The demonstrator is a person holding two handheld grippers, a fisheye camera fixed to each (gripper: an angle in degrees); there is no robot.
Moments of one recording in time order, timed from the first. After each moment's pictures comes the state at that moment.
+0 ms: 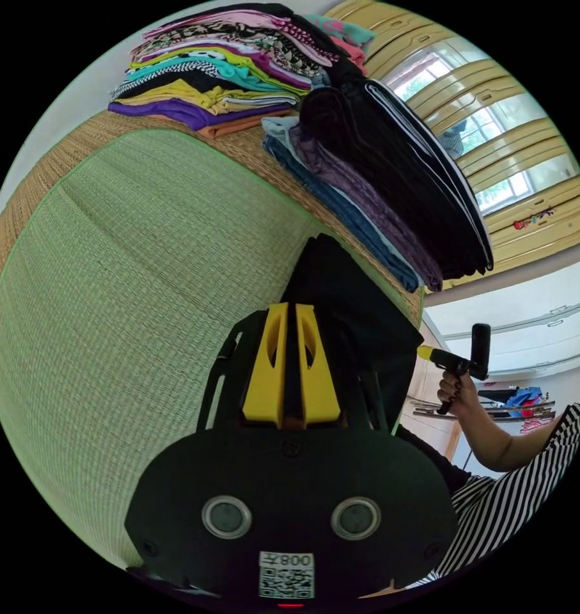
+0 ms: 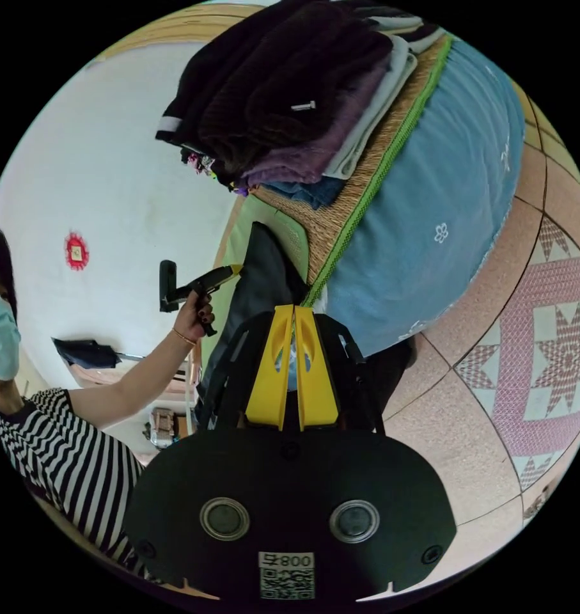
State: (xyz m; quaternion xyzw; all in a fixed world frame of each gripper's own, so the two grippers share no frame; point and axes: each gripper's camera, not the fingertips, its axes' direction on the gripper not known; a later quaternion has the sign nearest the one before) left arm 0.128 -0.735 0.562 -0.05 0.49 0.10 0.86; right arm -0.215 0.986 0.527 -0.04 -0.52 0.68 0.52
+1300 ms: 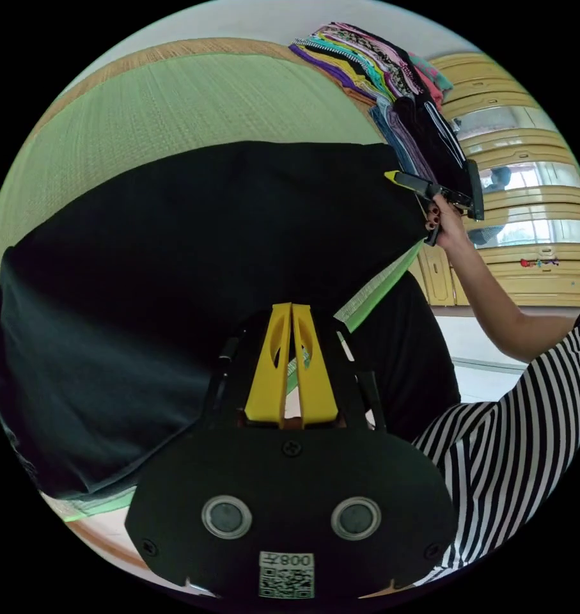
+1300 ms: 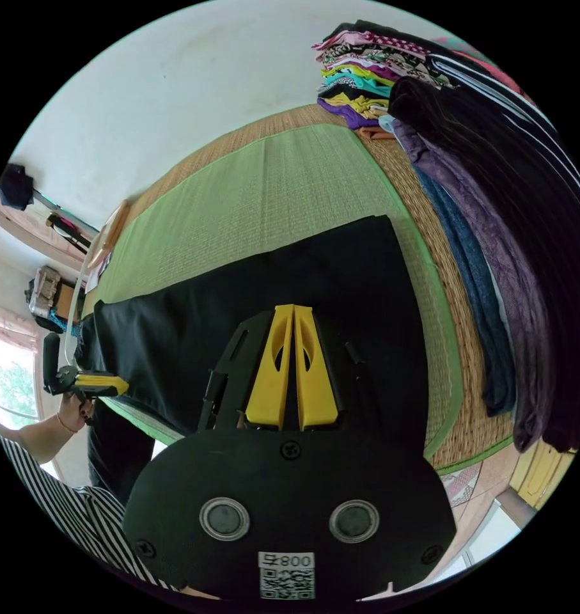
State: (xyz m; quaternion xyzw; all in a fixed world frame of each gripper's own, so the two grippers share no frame) left arm -0.016 -0.363 0.494 -0.15 0.47 -0.06 0.87; right arm -0.275 0.561 0.612 -0.14 -0.47 0.37 0.79
